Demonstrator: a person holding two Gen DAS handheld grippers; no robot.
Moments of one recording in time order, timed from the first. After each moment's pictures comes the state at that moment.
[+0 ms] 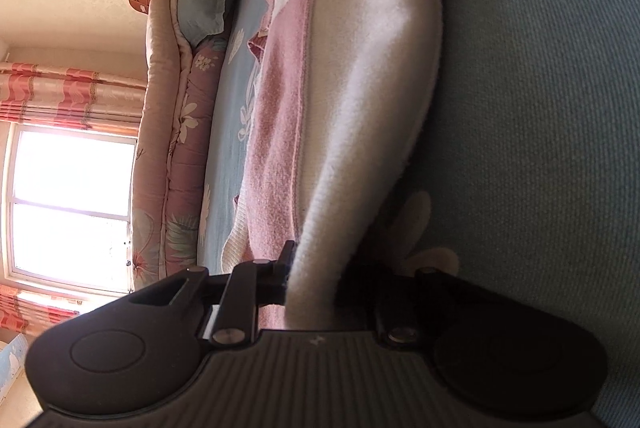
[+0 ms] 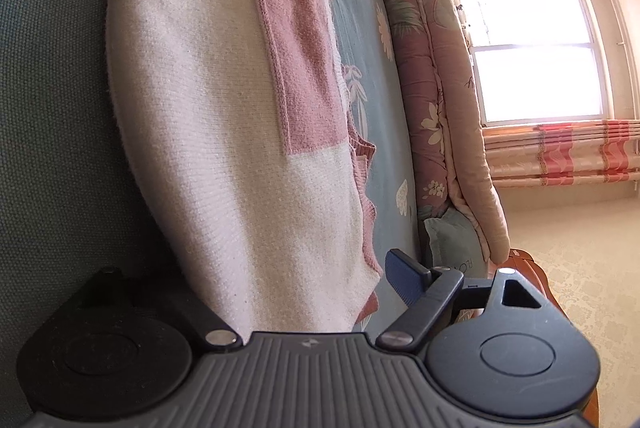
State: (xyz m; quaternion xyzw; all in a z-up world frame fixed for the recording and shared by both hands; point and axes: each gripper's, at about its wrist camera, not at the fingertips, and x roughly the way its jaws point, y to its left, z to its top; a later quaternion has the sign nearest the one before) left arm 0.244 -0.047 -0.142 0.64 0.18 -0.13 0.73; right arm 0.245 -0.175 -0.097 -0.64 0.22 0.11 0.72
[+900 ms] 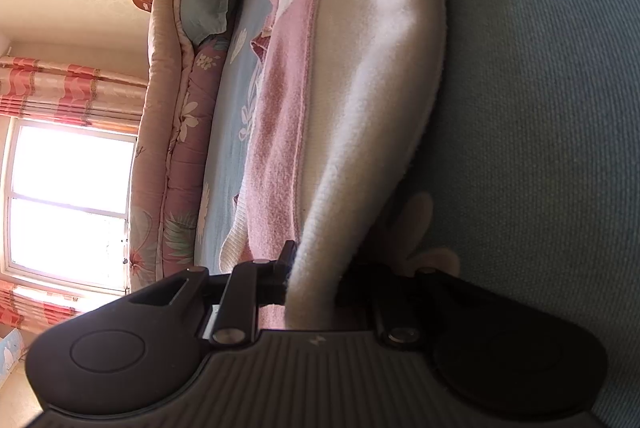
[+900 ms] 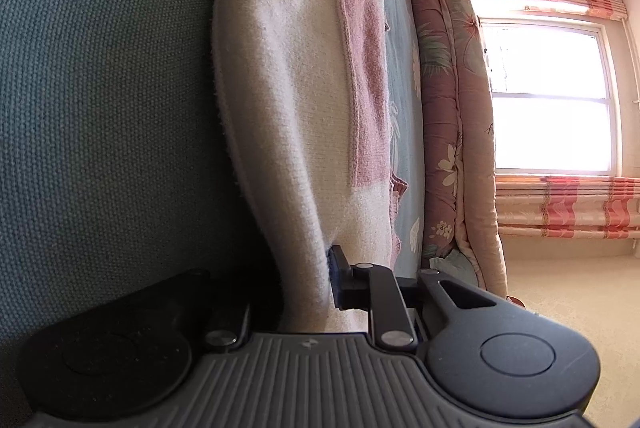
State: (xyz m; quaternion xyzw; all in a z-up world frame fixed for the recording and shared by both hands) left arm 0.237 -0.045 -0.139 0.64 0.19 -0.14 0.74; right arm 0.226 -0.171 -0.132 -0.67 0.18 0.14 0.70
